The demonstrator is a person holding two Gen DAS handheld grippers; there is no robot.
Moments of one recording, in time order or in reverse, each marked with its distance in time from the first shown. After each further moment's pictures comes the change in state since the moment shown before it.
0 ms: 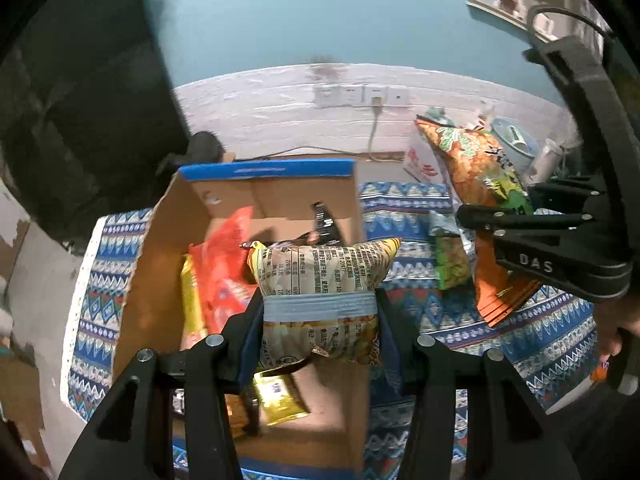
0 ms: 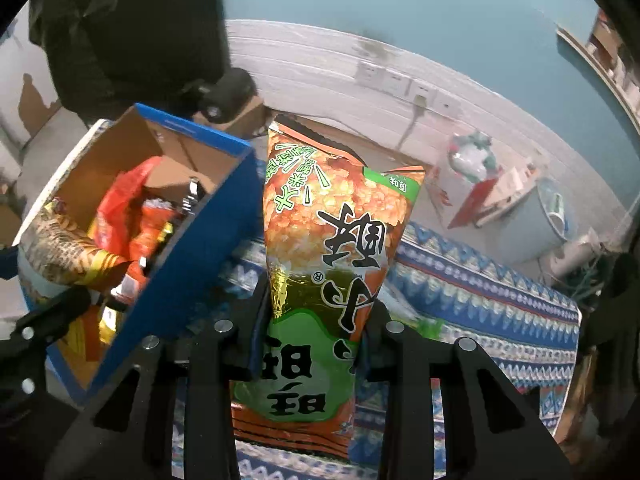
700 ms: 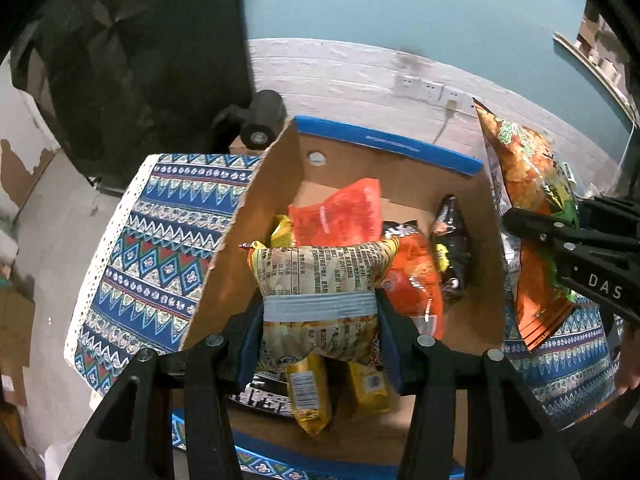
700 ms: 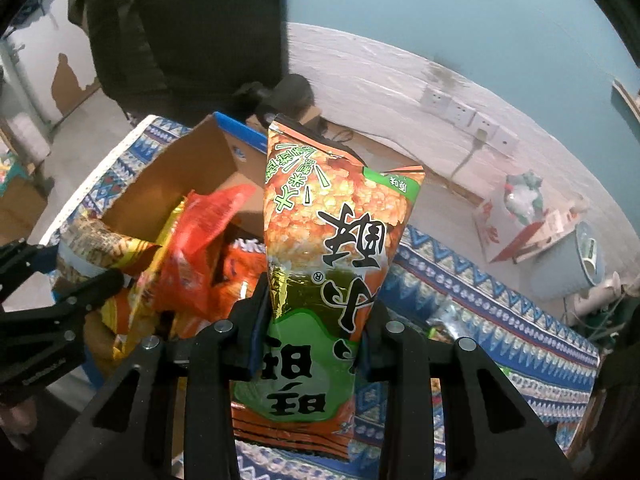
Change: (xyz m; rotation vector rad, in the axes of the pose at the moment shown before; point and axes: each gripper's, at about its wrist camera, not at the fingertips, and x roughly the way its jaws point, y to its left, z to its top) left arm 0.021 0.104 -0.016 -0.203 0.065 0.078; right arm 0.017 0.086 0.043 -0.090 -0.005 0.098
